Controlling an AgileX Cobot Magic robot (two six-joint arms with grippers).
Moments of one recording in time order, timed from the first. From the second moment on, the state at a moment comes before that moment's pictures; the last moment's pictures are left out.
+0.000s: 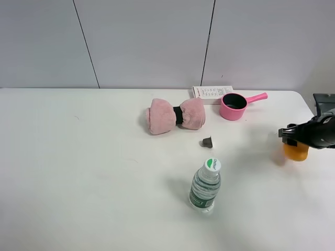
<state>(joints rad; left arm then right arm) -0.01 -0.01 -0.51 -0.08 1.06 0.08 -0.21 1.60 -0.66 0.10 0.07 -0.24</state>
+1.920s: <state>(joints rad) -0.01 -0.01 -0.51 -0.08 1.06 0.08 0.63 2.08 -1.46 0.32 0.62 -0.86</state>
